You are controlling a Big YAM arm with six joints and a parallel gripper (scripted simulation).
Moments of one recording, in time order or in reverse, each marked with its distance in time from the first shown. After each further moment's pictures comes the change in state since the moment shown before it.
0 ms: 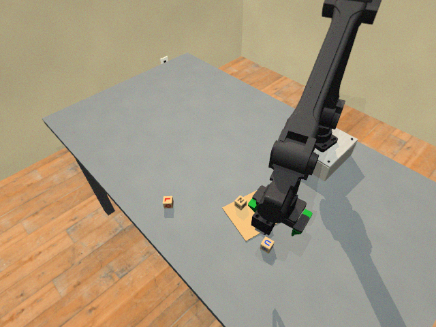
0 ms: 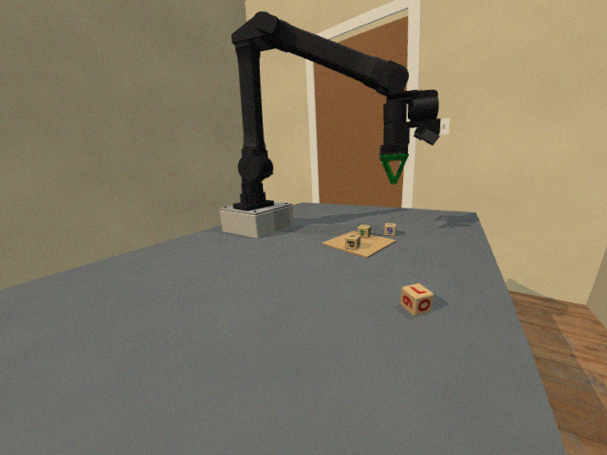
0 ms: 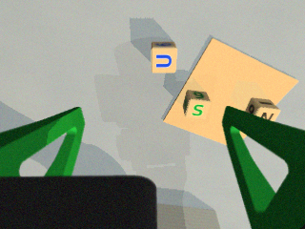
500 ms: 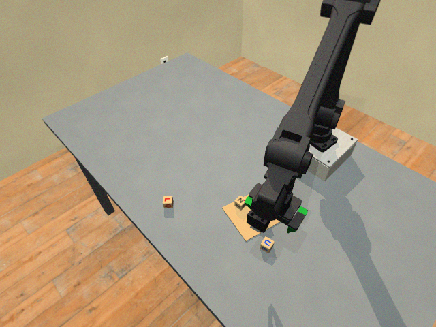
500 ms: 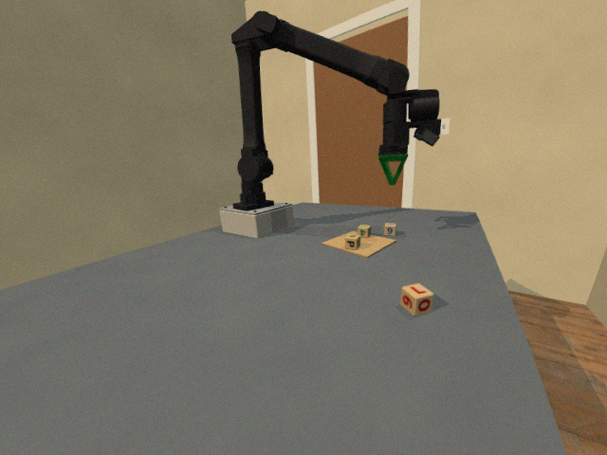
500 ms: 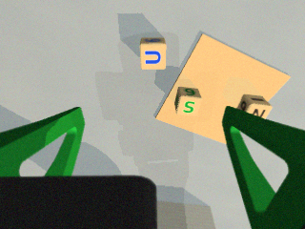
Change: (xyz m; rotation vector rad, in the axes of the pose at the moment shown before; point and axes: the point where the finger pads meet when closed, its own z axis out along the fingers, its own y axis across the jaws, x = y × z) arm 0.003 -0.012 0.001 0.005 0.017 0.004
